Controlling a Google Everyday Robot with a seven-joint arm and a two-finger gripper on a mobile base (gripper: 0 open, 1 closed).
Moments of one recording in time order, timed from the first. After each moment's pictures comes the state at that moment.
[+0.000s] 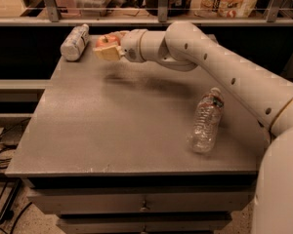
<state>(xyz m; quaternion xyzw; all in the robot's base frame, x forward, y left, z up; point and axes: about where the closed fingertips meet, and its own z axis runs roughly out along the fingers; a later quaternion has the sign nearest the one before) 0.742 0.126 0.910 -0.44 0.63 0.30 0.56</state>
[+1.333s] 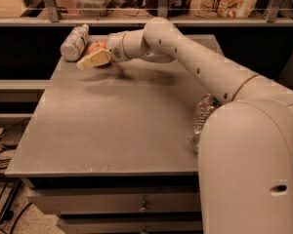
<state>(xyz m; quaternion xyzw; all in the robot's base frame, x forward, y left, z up) 0.778 0.182 0.868 -0.46 0.66 0.32 0.50</state>
